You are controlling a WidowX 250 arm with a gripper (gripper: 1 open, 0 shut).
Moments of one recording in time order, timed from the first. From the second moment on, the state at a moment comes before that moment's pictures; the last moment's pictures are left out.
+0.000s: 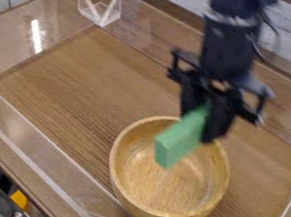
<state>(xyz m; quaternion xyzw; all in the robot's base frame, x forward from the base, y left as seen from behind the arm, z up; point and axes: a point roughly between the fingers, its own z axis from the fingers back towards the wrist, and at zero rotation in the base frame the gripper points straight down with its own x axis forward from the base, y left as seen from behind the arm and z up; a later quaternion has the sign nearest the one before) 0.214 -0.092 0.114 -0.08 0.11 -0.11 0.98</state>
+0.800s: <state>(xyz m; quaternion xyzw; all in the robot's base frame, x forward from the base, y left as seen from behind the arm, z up) 0.177 -0.091 0.090 -0.06 0.09 -0.16 0.98</state>
